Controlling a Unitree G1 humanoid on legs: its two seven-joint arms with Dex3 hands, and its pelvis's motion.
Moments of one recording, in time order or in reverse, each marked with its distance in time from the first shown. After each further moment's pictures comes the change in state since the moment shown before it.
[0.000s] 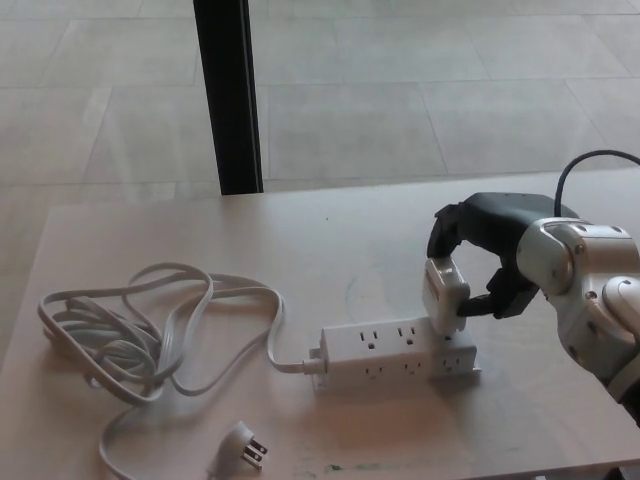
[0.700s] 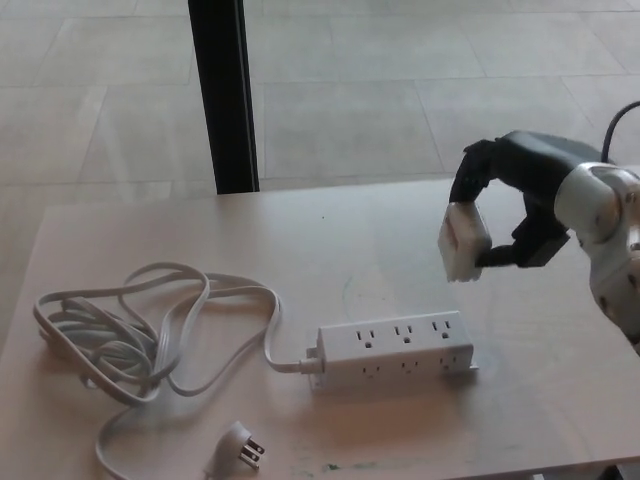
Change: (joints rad) left_arm 0.009 0.000 0.022 0.004 -0.005 -0.002 -0.021; right_arm -0.054 -0.035 -0.165 -0.074 0.030 0.044 0.039
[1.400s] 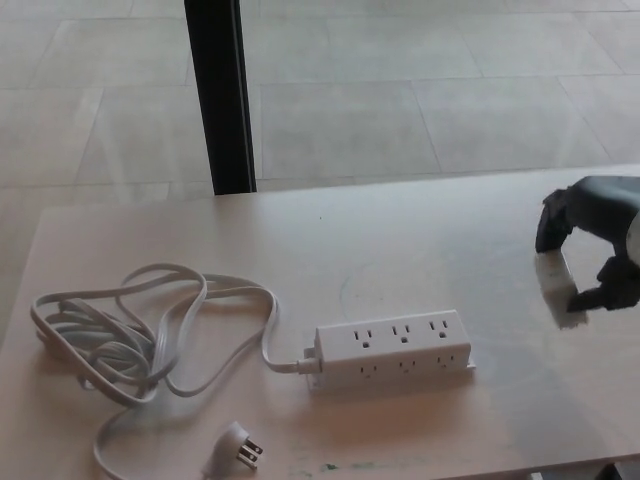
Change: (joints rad) left_arm -0.007 0.000 0.017 0.000 -0.002 0.000 -0.015; right_arm 0.119 -0.189 0.129 0.014 -0.065 -0.072 0.008
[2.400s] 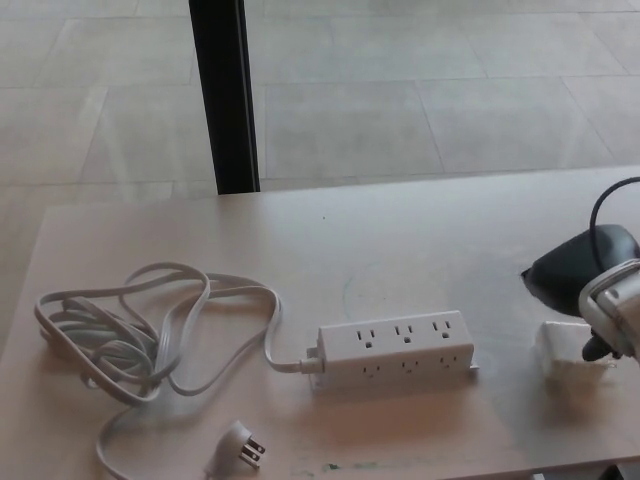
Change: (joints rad) left_arm -0.003 0.000 0.013 -0.002 -0.008 -0.001 -0.009; right_arm -0.008 -0.039 0.237 0.023 -0.285 -0.100 -0.030
